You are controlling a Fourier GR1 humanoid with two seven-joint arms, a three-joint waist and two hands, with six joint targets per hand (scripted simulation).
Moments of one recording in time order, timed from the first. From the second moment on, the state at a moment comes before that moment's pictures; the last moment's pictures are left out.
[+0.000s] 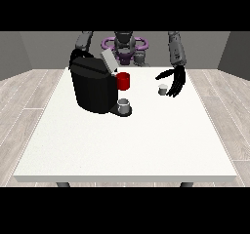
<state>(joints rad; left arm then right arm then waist) -0.51 0.39 0.10 -0.76 -0.33 -0.08 -0.15 -0.19 -0.04 -0.03 -1.43 0.03 -0.15 -0.05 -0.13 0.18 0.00</state>
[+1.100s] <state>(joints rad) -0.60 0.41 0.05 -0.57 -0.56 0.15 -0.29 -0.23 -0.03 -0.04 -1.42 -0.01 -0.14 -0.05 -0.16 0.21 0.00</state>
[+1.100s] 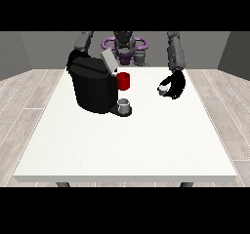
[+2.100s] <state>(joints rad) -0.77 0.41 0.03 -0.63 -0.60 -0.03 -0.30 -0.23 -0.04 -0.08 -1.29 -0.04 -0.12 -0.06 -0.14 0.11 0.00</state>
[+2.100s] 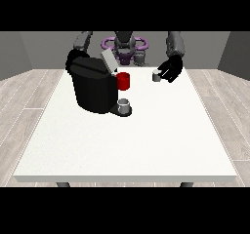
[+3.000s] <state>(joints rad) -1.04 0.46 0.11 -0.65 -0.59 -0.13 -0.17 -0.29 -0.02 -0.01 -1.32 -0.03 -0.14 -0.09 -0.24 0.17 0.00</state>
